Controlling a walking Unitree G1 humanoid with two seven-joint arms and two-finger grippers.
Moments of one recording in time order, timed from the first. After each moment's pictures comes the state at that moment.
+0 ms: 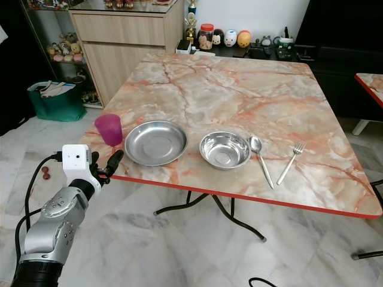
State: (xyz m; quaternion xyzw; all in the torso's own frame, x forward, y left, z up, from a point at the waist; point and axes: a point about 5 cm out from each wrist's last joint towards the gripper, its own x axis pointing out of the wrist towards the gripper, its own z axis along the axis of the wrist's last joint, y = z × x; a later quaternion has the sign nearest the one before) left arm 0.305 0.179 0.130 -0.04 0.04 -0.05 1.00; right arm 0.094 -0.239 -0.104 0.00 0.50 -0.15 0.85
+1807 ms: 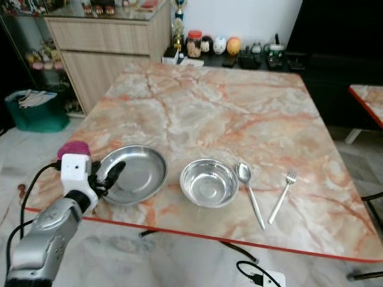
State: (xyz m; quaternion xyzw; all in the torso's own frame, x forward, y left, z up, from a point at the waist) left arm 0.274 0.190 0.125 -0.03 0.07 -0.08 0.99; right arm 0.129 -0.214 -0.098 0.03 0.46 -0.12 0.88
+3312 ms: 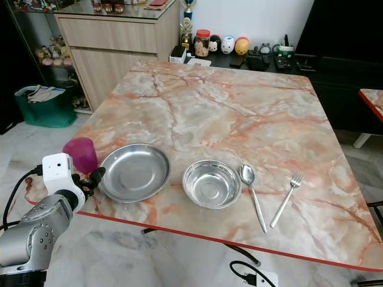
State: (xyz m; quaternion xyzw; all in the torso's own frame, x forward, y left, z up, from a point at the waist) left arm 0.283 0.200 0.125 -0.09 0.21 0.07 0.97; right arm 0.132 -0.204 -0.101 0.03 0.48 -0.10 0.87
